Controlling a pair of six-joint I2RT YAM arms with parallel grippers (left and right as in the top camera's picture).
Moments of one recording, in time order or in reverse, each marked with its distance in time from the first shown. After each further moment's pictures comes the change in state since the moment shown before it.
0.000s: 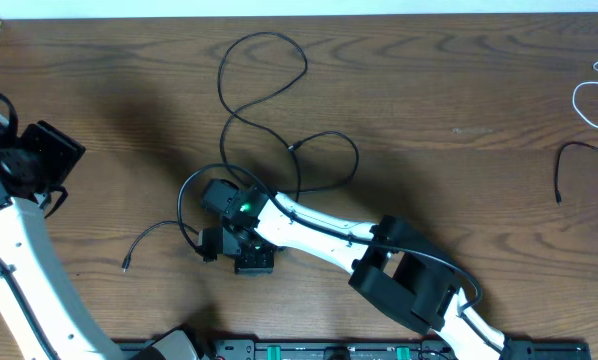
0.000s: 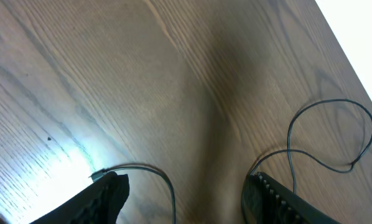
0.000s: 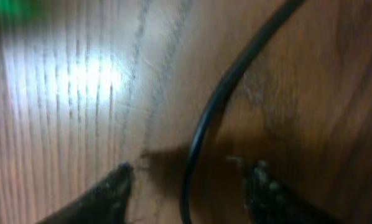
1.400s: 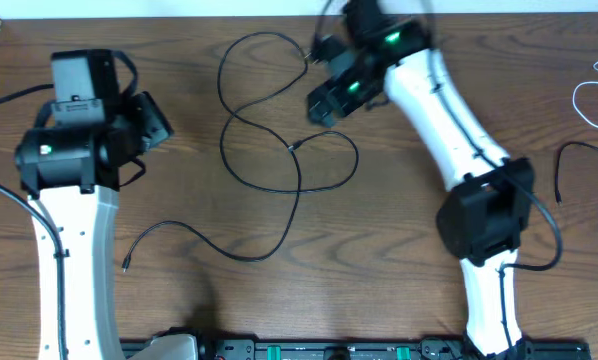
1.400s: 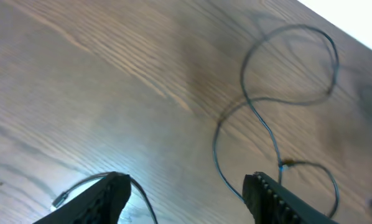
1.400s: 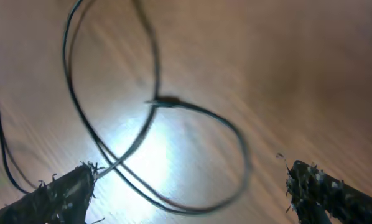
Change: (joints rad) left arm -0.457 0.000 0.000 0.054 -0.174 0.002; right arm -0.620 0.008 0.484 -0.260 -0.059 0.311
